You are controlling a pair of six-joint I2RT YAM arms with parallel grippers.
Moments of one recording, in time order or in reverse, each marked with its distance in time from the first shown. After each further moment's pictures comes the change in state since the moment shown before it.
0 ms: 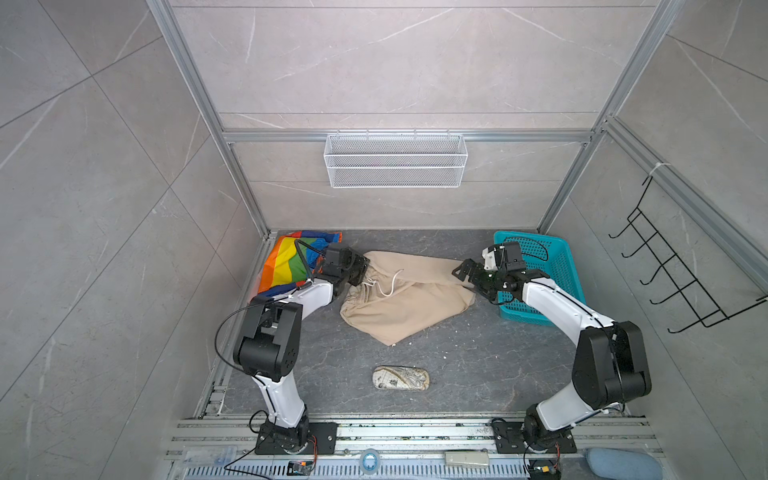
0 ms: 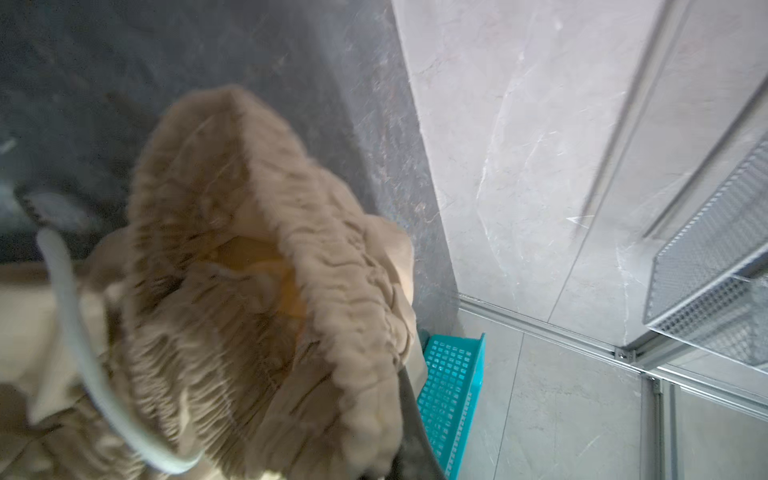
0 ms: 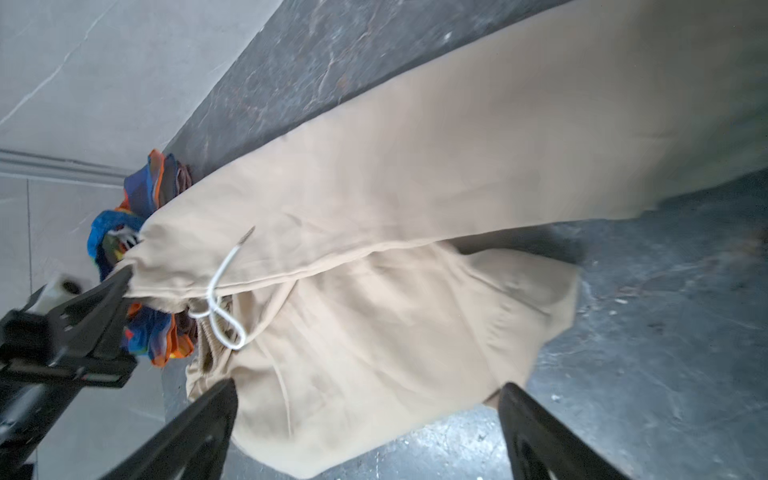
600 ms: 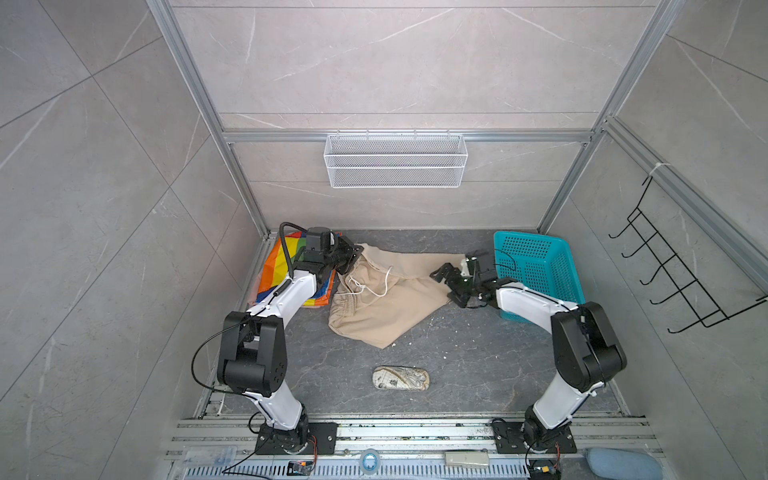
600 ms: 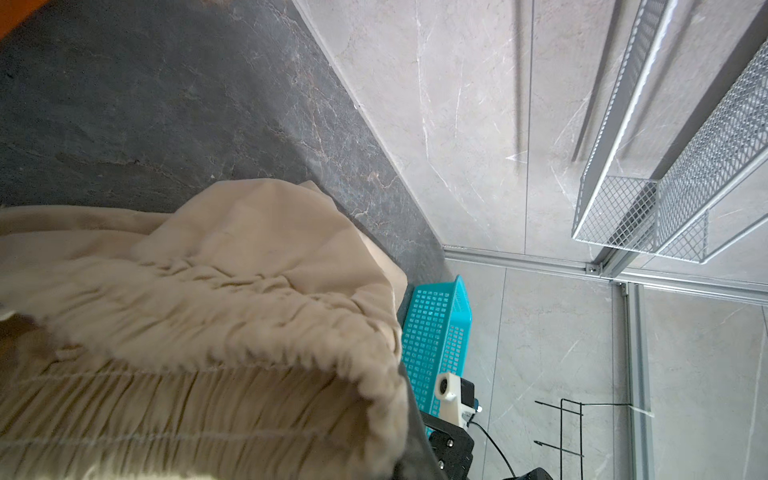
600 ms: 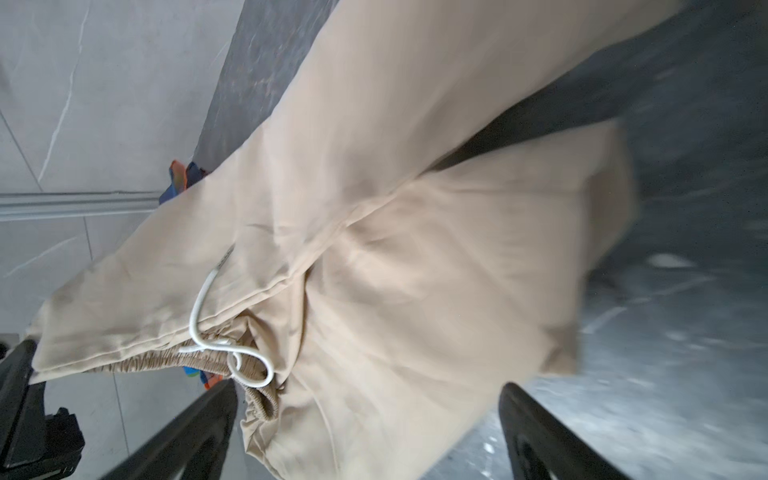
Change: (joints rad) left arm 0.064 -0.105 0.083 -0.192 0.178 0.180; right arm 0.213 0.190 -0.025 0.330 -0.015 0.381
